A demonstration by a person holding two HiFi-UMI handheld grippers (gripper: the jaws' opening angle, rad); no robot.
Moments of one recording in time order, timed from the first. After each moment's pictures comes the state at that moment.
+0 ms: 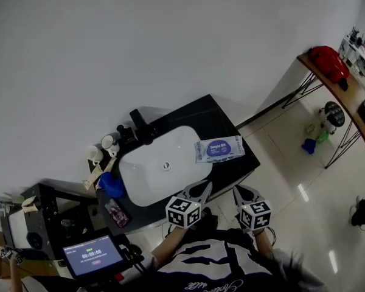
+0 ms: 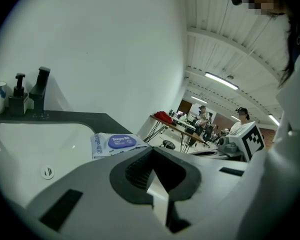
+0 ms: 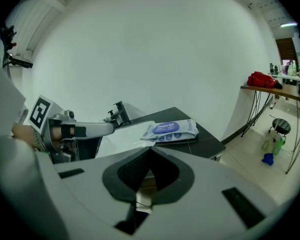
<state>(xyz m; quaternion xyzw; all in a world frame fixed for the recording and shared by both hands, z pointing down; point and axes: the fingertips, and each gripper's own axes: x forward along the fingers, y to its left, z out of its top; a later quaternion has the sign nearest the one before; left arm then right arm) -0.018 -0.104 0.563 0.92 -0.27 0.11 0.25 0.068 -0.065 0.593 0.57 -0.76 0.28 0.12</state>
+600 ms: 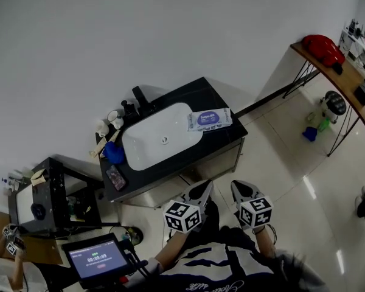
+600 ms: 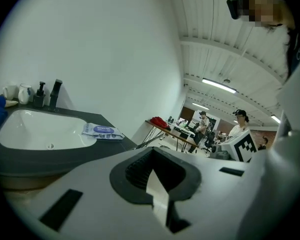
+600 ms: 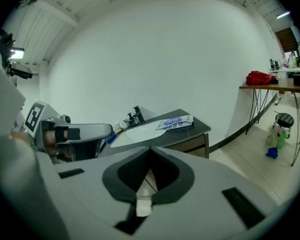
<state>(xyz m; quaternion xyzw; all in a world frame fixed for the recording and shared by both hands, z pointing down) -0.002 0.077 0.518 0.92 -0.31 0.07 0.24 0.075 0.092 0.562 0.54 -0.80 0.26 0.07</state>
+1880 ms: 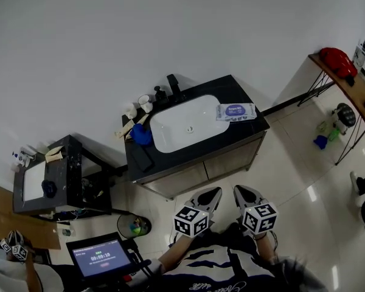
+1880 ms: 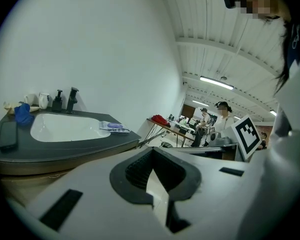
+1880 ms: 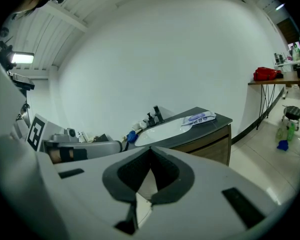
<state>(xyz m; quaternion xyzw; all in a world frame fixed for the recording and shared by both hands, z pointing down) -0.096 0.169 0.510 0.92 -0.32 0.08 0.22 -0.038 0.168 0.527 0.51 -0.82 0.27 0.04</state>
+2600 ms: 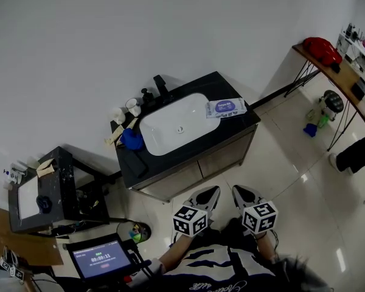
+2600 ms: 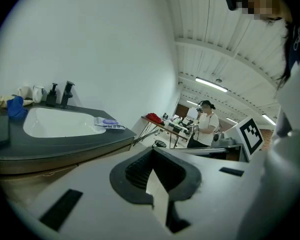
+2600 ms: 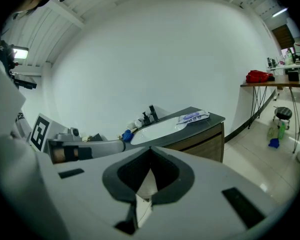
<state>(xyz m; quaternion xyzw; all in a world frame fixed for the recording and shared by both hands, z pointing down) -0.102 0.171 0.521 0.93 -0.28 0.08 0.24 -0.046 0.182 0.534 0.54 -0.80 0.27 0.05</state>
